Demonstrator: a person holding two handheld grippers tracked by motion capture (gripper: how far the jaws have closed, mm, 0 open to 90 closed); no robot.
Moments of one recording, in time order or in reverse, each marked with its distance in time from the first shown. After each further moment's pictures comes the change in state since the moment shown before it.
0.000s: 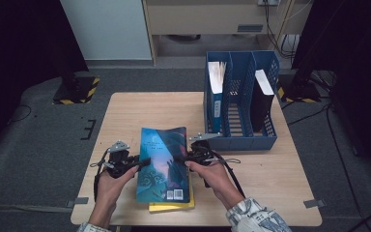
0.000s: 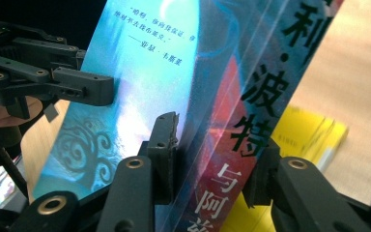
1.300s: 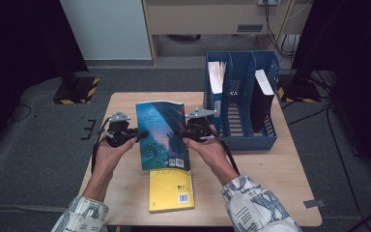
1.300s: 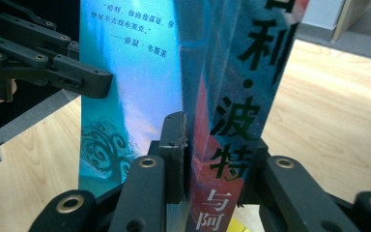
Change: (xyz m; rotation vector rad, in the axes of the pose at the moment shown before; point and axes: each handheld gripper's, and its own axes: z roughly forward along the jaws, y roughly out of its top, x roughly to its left) left arm 0.024 0.080 0.008 -0.011 0.046 0.134; right arm -0.005 0.069 -0.004 -0.119 -0.139 -0.178
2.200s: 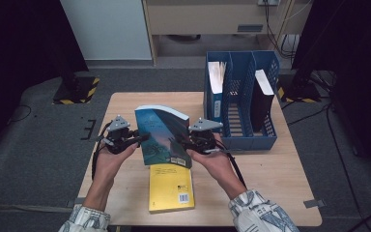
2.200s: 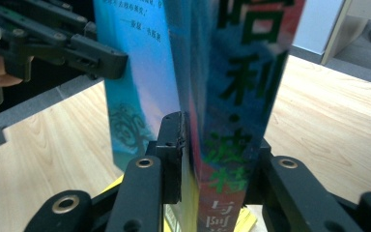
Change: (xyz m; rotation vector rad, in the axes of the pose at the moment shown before) left arm -0.023 -0.013 -0.014 -0.092 0.024 0.066; right arm 0.023 -0.020 -0.031 -0.047 -0.012 -0.101
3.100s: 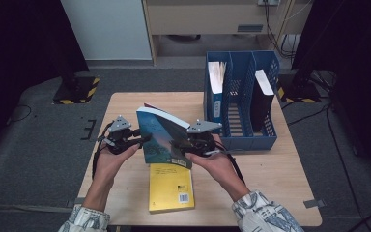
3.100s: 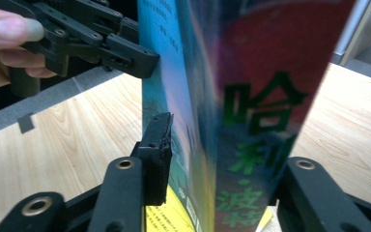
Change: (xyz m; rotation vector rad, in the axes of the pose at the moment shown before) left arm -0.002 0.002 0.002 -0.001 -0.006 0.006; right arm 0.009 0.005 -0.007 0.017 0.059 -0.025
